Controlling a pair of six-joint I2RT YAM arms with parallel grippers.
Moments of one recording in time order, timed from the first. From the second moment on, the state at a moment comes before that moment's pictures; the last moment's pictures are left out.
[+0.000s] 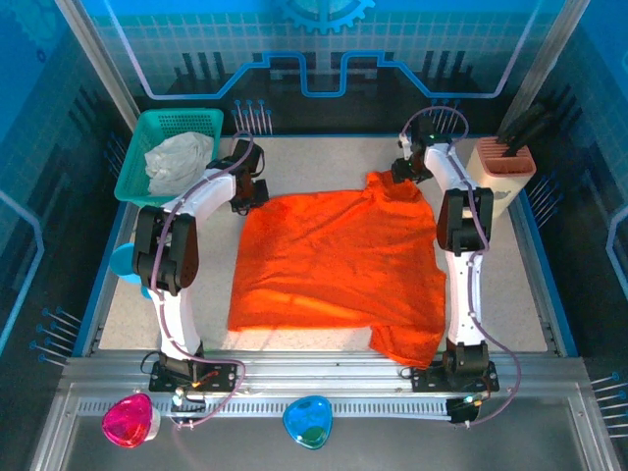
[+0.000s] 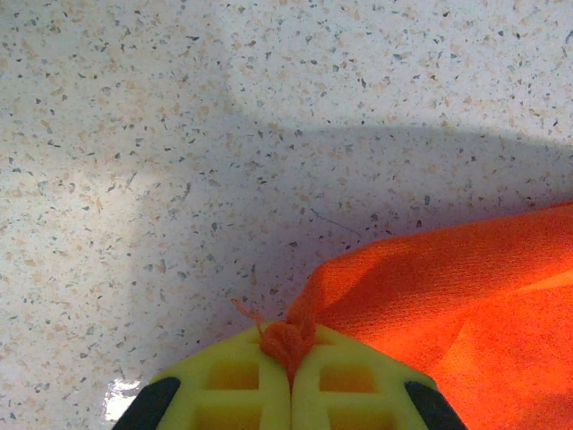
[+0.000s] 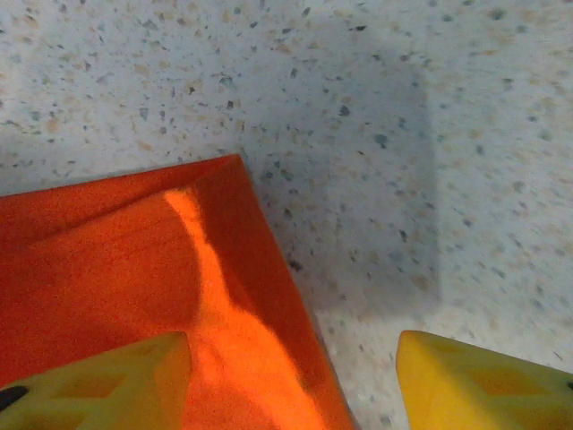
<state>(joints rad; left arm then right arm) -0.20 1.97 1.54 -0.73 -0.05 -0.48 0.05 2.53 2.28 -0.91 0.00 -0.12</state>
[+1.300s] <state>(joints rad) -0.21 1.97 1.57 -0.77 -0.06 -0.48 0.05 2.57 2.39 -0.96 -0.13 -0.12</state>
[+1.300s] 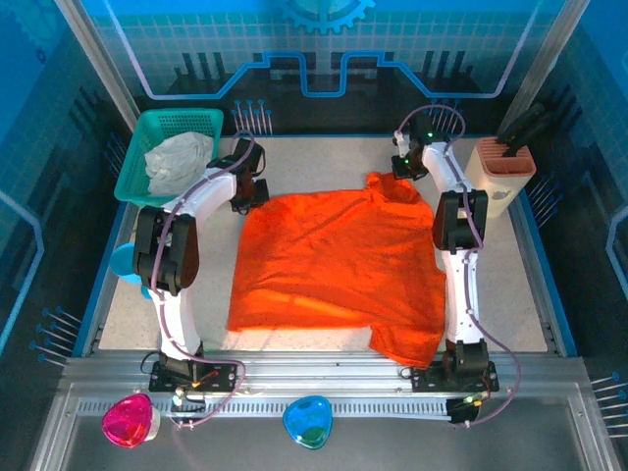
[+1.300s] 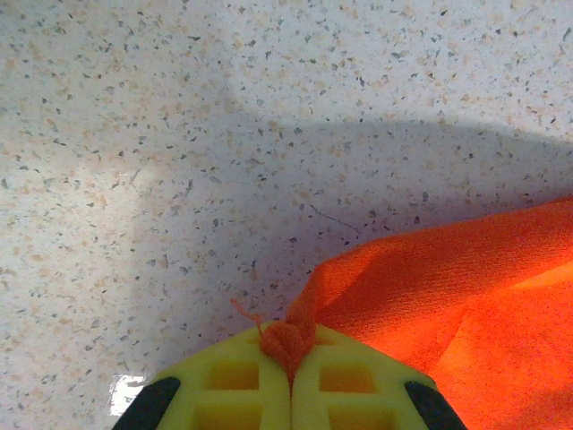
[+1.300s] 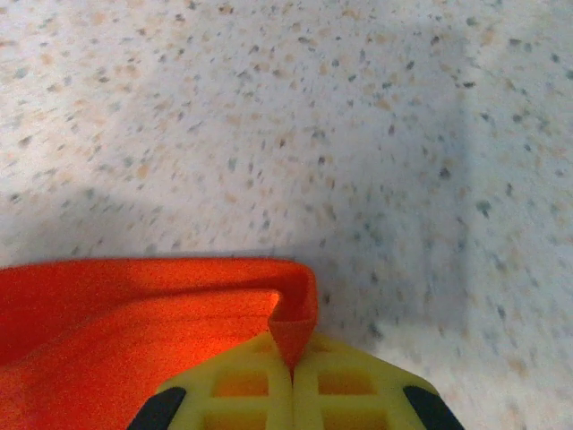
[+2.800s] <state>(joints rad) -0.17 1.00 2.14 -1.33 0.04 -0.38 0.06 0.94 2.31 -1.12 -0.26 -0.03</state>
